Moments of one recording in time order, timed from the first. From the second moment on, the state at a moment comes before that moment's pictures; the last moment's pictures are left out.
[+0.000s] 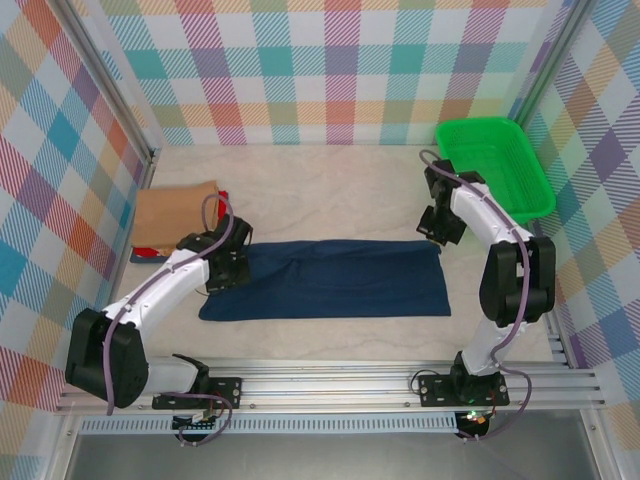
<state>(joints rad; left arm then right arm) -0.38 1.31 0.95 -0.93 -0.19 -0.58 0.16 1.76 1.44 -1.11 0.13 0.66</state>
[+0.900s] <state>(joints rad) -0.41 1.24 0.89 -1.02 -0.30 -0.66 0.16 1.70 1.26 -1.14 0.14 0.65</state>
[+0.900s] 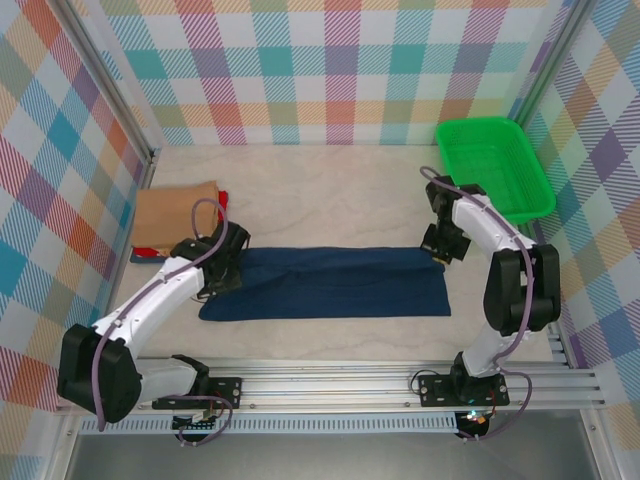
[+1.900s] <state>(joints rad) -0.48 1.31 0.86 -1.03 -0.39 -0.72 0.16 1.77 1.24 -1.11 0.19 0.65</state>
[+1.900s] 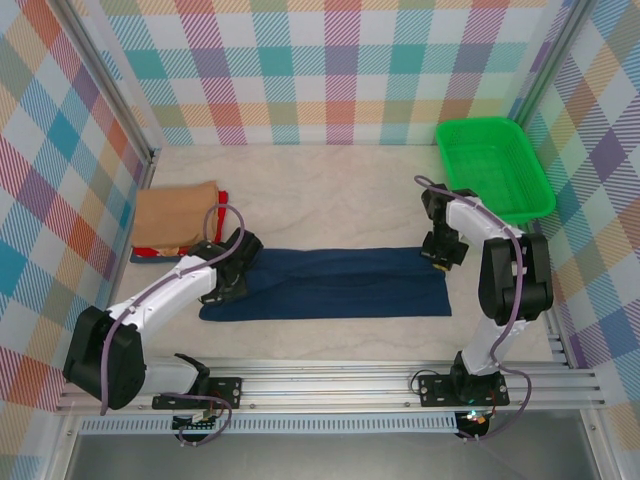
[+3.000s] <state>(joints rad) -0.54 1.30 0.83 -1.03 -0.52 -0.79 0.16 1.74 1.20 -1.11 0.23 0.65</state>
